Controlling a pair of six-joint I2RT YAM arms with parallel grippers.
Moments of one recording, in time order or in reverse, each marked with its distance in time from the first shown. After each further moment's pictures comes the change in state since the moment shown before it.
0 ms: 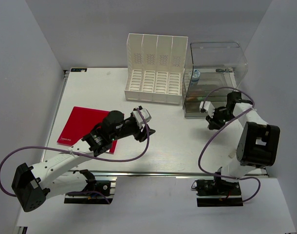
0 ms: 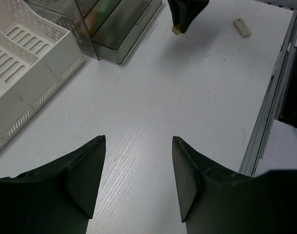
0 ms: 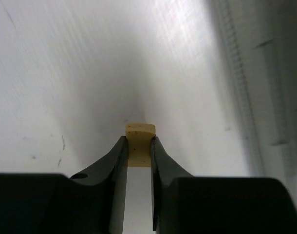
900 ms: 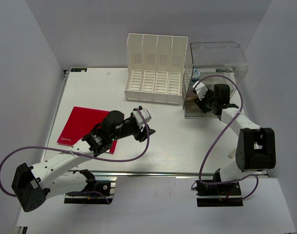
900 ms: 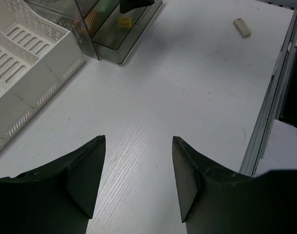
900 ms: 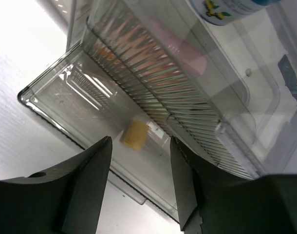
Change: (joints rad) left arm 0.000 0.000 0.000 0.000 0.000 0.002; right arm 0.233 -0.093 -0.074 0.768 0.222 0.582
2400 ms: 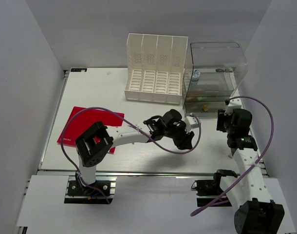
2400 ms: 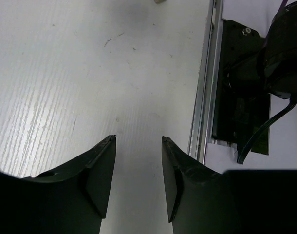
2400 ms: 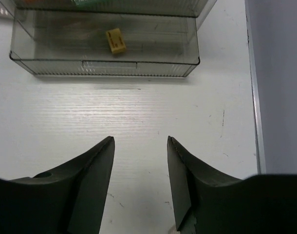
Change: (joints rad) left arm -0.226 0.855 0.517 0.022 0.219 -0.209; right arm -0.131 -0.736 -0.344 -0.222 0.271 0.660
